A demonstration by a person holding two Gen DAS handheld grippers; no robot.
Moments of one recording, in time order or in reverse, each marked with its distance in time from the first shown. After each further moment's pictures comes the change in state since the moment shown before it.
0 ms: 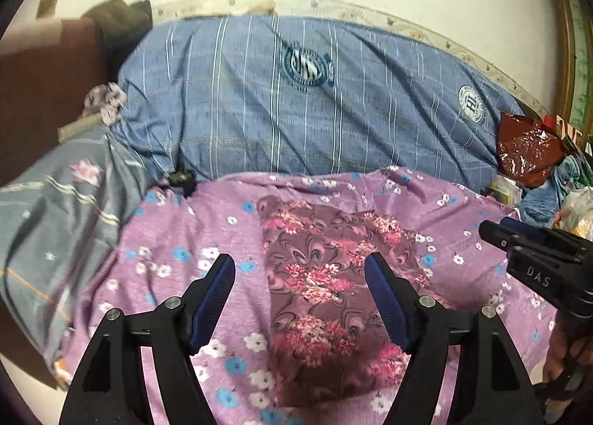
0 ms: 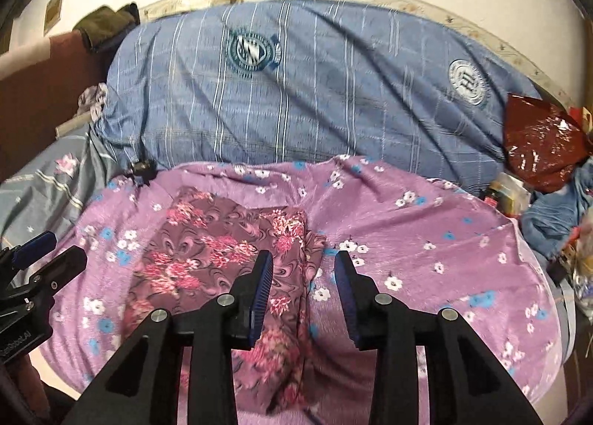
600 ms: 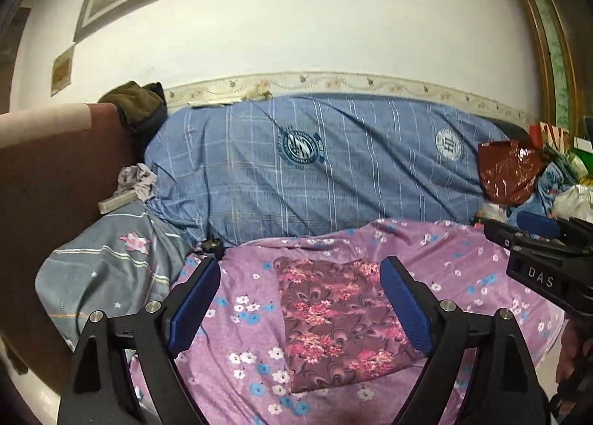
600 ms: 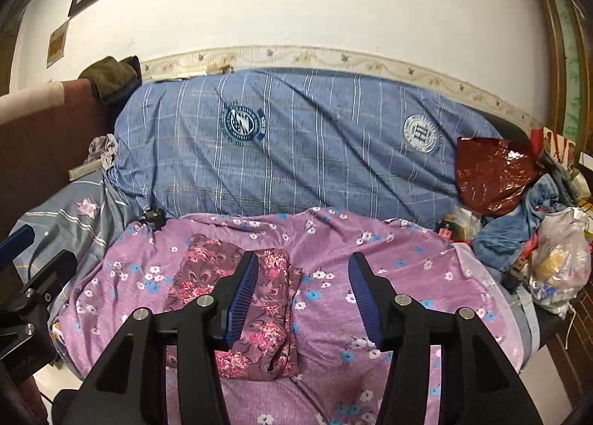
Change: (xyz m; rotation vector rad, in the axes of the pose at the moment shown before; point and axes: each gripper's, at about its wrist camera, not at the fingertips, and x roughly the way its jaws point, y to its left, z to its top) left arm -0.167 -0.044 -0.014 0.099 -0.217 0.067; right arm -0.139 -0.006 0.012 0.021 -0.171 -0.065
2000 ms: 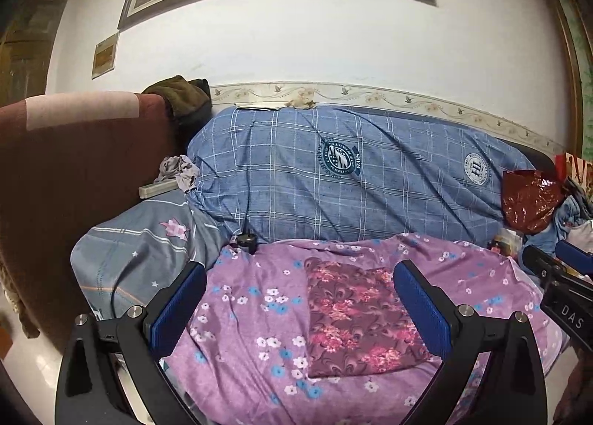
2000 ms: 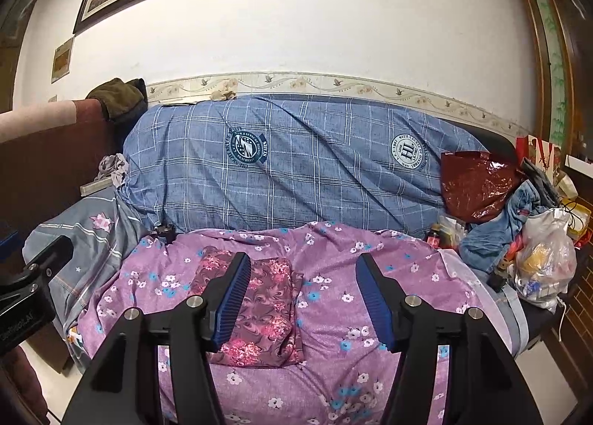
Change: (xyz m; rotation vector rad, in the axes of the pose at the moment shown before) left arm -0.050 0.021 0.007 -0.106 0.002 0.095; right arm -0.061 0.005 -0.006 0.022 -0.064 -0.006
